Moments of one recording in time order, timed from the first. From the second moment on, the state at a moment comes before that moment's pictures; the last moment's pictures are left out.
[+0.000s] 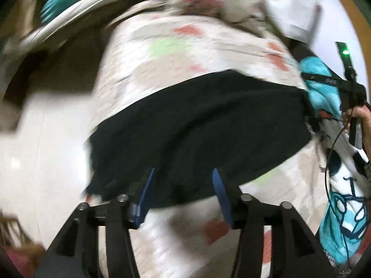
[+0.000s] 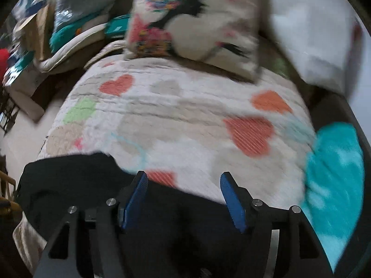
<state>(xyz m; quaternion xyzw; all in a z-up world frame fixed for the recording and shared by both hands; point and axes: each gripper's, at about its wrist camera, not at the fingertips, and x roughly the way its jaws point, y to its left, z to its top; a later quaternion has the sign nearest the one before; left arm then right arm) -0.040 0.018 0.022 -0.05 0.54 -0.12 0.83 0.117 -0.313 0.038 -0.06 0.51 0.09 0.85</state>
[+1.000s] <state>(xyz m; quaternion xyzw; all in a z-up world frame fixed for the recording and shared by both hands) -0.015 -0.030 -0.031 -0.08 0.50 -0.18 0.85 0.097 -0.382 -0.013 -0.06 0.56 -0.07 0.83</state>
